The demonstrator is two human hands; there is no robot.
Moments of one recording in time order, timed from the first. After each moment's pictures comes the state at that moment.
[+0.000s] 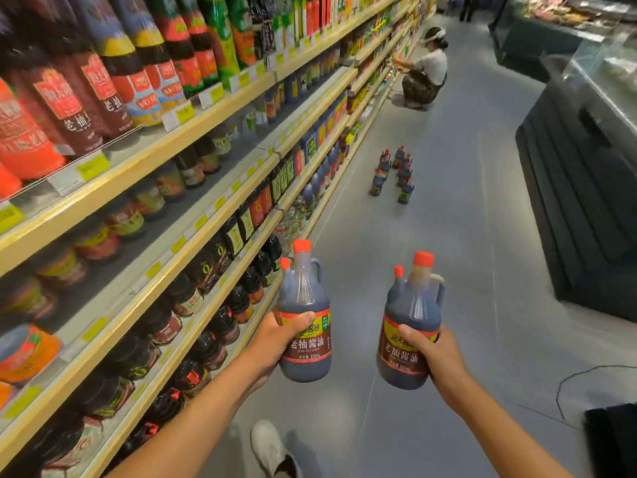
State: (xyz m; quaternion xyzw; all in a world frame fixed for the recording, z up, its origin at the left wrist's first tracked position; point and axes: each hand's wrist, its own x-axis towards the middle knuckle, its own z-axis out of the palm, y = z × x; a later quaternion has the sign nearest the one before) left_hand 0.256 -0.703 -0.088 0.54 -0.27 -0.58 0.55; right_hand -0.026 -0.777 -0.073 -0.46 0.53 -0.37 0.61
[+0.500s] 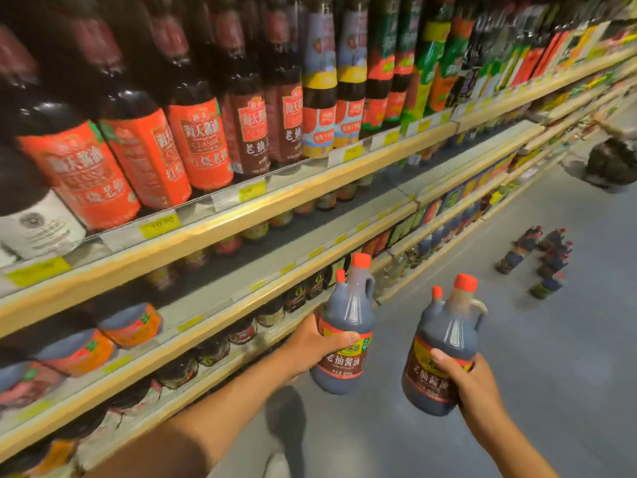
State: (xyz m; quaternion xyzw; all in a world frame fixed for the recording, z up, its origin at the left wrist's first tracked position) left_hand 0.410 -0.778 -0.073 0.60 -0.22 -0.47 0.61; right_hand 0.184 -0.939 -0.060 -0.58 0.42 -0.25 0.65
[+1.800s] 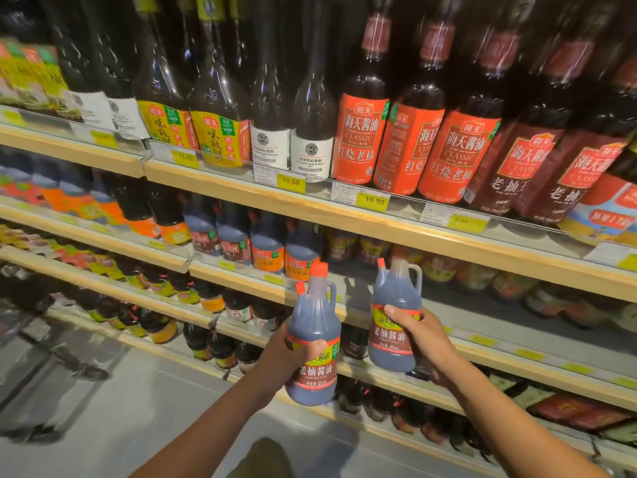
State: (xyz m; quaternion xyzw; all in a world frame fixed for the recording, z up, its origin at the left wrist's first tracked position) left_hand 0.397 -0.630 -0.125 0.65 0.09 -0.07 0.75; right_hand 0.503 -0.890 -0.112 -0.72 0.04 0.17 0.67
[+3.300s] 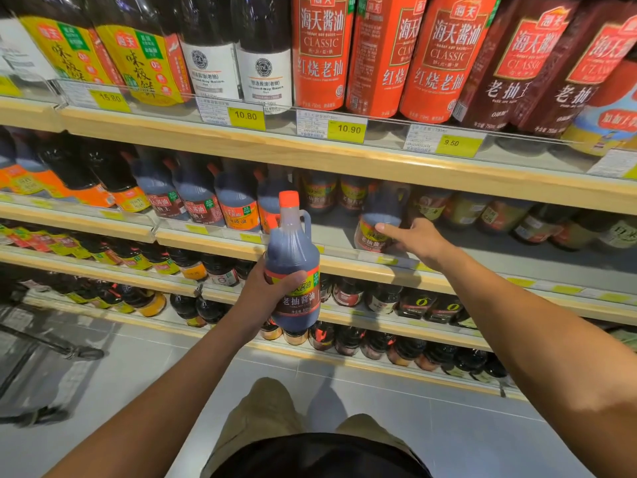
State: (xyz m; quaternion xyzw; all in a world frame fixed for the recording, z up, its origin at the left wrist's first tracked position) left_hand 0.437 -0.616 -0.138 0.68 0.09 -0.06 0.73; right_hand 0.599 -0.906 -0.124 -0.82 0.05 0.16 0.54
